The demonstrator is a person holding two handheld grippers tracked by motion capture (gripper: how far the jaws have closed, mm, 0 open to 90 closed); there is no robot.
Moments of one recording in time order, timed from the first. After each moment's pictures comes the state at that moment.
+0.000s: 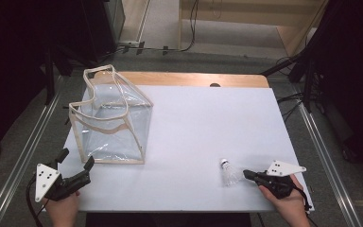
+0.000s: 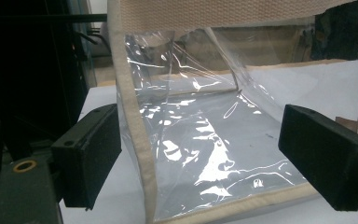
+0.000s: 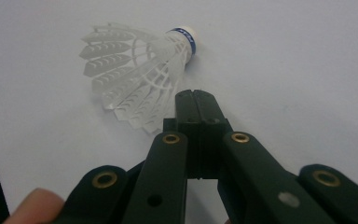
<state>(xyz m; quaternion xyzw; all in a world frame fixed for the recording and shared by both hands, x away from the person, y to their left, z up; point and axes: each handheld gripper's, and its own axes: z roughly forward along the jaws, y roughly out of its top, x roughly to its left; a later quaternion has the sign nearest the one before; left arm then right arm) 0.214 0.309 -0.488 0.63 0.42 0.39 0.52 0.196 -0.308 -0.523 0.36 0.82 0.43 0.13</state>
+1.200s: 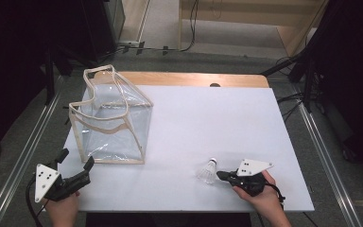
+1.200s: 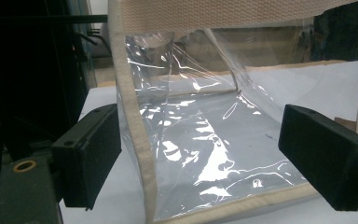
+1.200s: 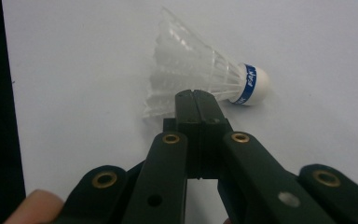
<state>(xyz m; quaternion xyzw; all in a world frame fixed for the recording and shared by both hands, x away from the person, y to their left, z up) 0.212 0.309 -0.488 0.63 0.42 0.39 0.52 0.213 -0.233 -0.515 0.27 0.85 0.44 0.11</state>
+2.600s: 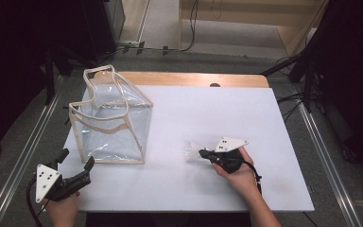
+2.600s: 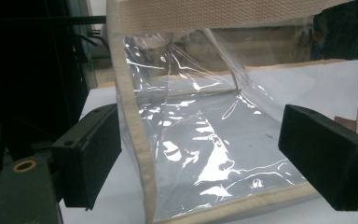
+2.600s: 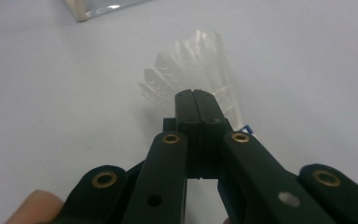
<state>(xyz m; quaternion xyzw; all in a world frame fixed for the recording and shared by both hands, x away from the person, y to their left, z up) 0.212 0.308 -0.488 0.63 0.42 0.39 0.52 0.273 -0.181 -0.503 0.29 0.84 0.43 0.14</state>
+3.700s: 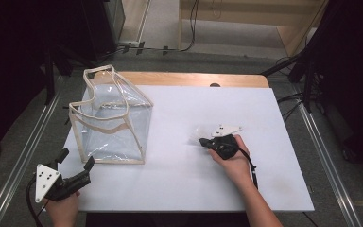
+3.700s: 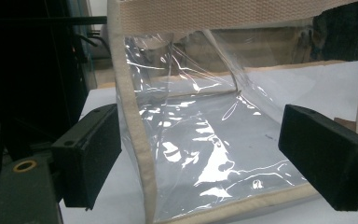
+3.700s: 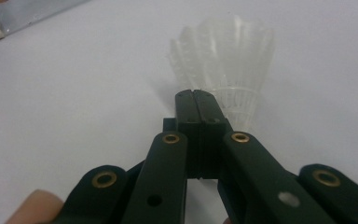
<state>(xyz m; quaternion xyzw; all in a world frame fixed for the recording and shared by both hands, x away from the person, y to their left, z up) 0.213 0.309 -0.488 0.63 0.42 0.39 0.52 0.315 -0.179 -0.506 0.37 0.83 0.41 0.14</state>
